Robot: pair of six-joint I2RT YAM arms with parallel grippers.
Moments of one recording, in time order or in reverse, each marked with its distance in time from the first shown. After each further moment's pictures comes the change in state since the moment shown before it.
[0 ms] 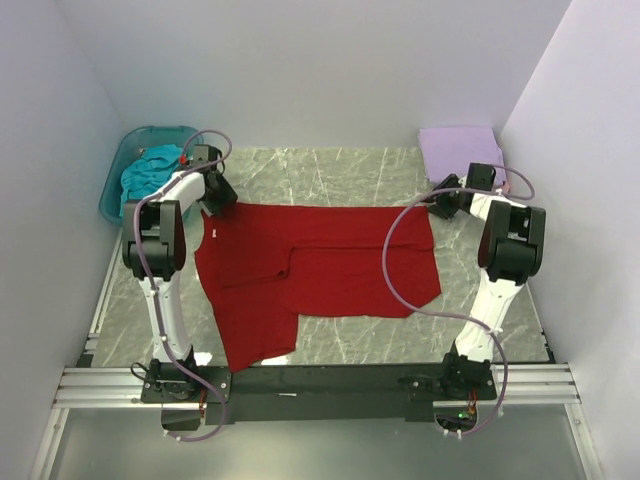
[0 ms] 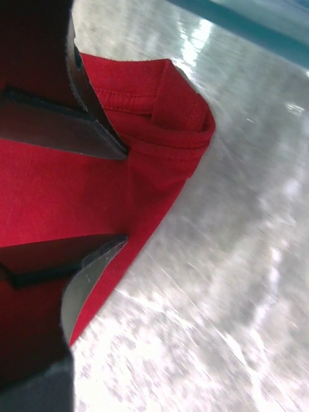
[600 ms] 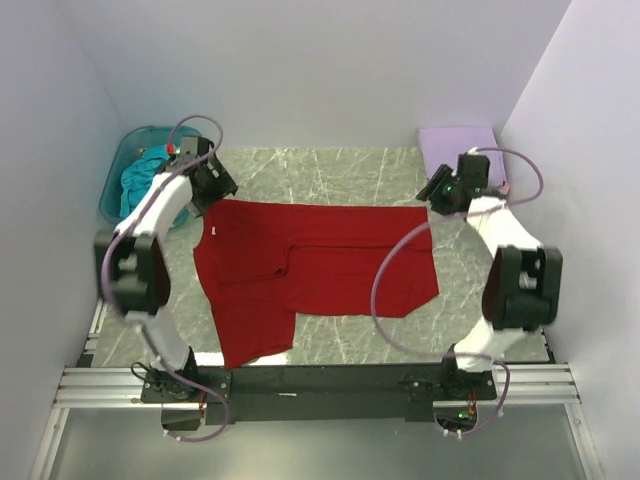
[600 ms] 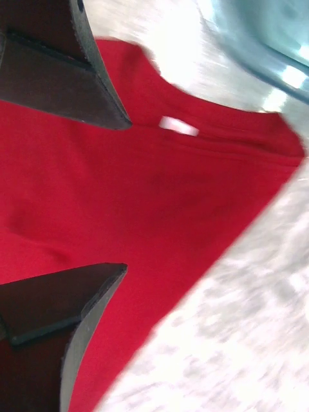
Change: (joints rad) left arm -0.026 -0.265 -0.057 -0.143 -0.009 0.000; right arm 0.125 -0.386 -0.113 -0.215 0.260 -0.101
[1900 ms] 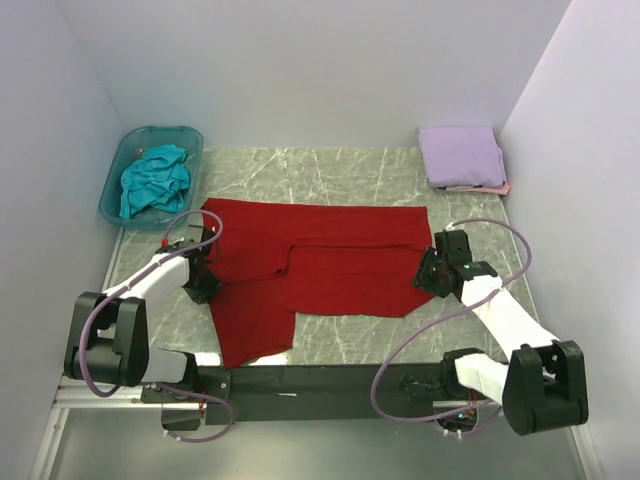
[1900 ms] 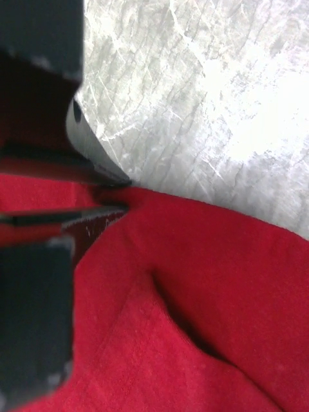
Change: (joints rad) left arm -0.068 -0.521 -0.863 -0.005 -0.129 -0.142; right arm 0.222 -0.633 -0.655 -0.224 0.175 -0.045
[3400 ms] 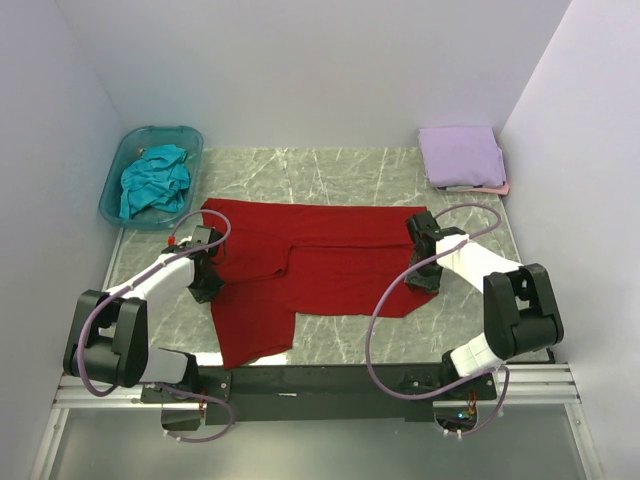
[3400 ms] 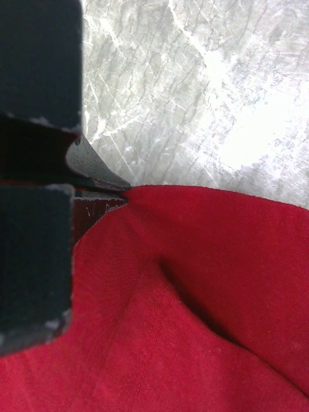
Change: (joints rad) left arm -0.065 0.003 0.003 0.005 -0.046 0.000; right arm 0.108 0.416 0.244 -0.197 0.200 0.080
